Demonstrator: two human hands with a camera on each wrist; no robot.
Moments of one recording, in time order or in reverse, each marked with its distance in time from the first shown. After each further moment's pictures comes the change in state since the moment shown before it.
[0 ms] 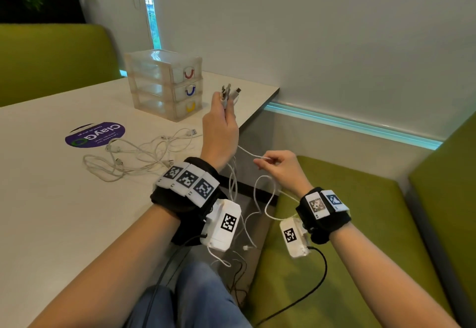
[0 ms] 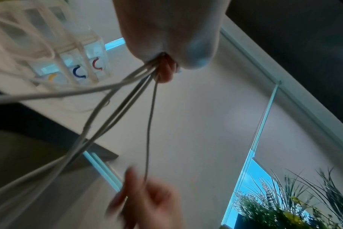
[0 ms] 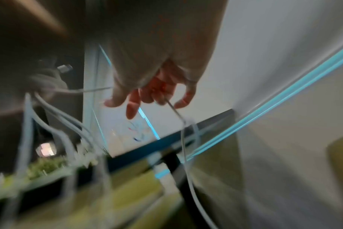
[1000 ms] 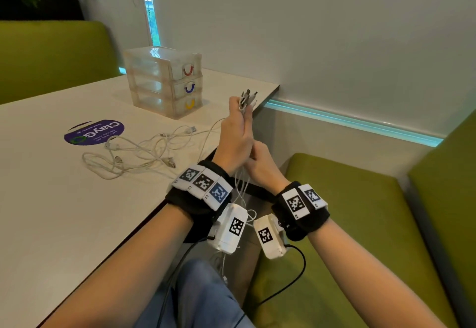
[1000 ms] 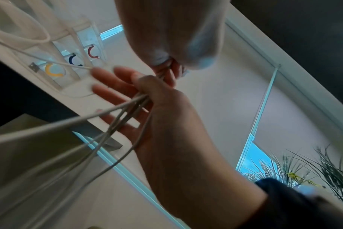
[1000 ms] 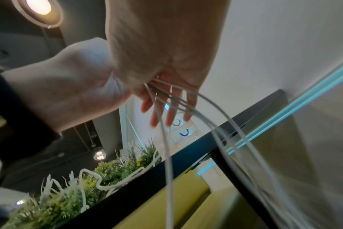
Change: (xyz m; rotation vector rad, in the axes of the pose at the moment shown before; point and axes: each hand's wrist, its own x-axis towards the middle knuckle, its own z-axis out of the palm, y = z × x) left_hand -0.014 0.000 0.020 -0.077 -0.155 0.060; right_hand 0.006 -0.051 0.033 0.234 -0.084 -0.023
